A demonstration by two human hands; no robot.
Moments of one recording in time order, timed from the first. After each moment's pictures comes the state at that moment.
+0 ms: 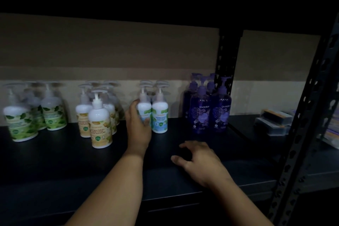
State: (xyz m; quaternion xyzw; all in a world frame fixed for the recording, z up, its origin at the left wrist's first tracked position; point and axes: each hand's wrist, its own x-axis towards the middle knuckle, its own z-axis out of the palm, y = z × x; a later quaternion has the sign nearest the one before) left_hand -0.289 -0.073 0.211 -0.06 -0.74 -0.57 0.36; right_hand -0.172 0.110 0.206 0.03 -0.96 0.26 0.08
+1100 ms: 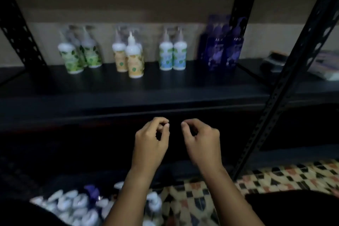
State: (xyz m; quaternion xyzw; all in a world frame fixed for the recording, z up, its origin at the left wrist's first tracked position) left_hand -0.007 -0.144 0.122 -0.14 -0.83 -0.43 0.32; right_hand 0.013 0.004 0.141 -0.03 -0.88 0.40 0.27
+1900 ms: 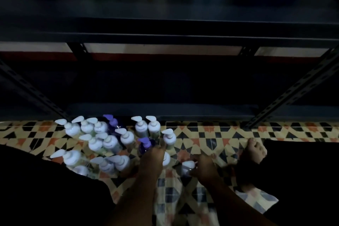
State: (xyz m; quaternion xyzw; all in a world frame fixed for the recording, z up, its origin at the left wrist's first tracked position) left_hand 0.083 -0.209 -0.185 -0.04 -0.97 -0.13 -0.19; right_hand 0.101 0.007 -0.177 -0.04 -0.92 0.32 -0.23
